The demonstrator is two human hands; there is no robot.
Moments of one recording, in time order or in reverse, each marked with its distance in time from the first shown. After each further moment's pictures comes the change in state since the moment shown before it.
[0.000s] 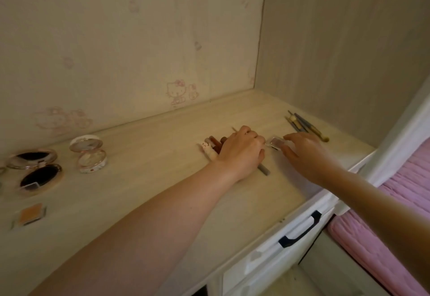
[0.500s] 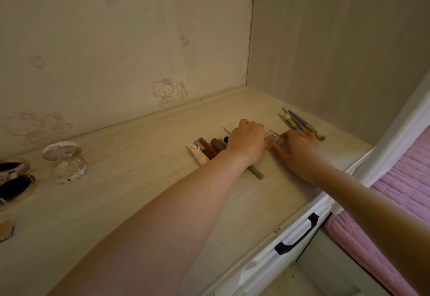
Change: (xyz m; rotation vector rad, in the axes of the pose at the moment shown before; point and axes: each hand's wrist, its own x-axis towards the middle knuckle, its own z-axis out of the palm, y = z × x) left_hand 0.056 0.011 0.019 -0.162 -0.093 -0.167; right_hand 0.020 0.016 0.016 0.081 -0.013 0.201
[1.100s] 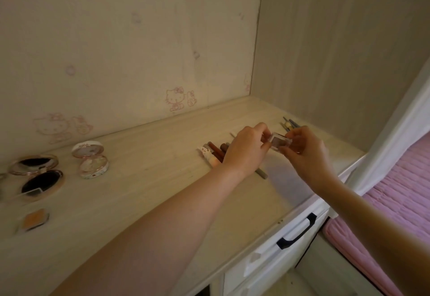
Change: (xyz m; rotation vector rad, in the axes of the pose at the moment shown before) left_hand -0.049 0.009 -0.031 -0.403 0.194 0.021; right_hand -0.042 -0.033 -0.030 0.632 0.233 -0.020
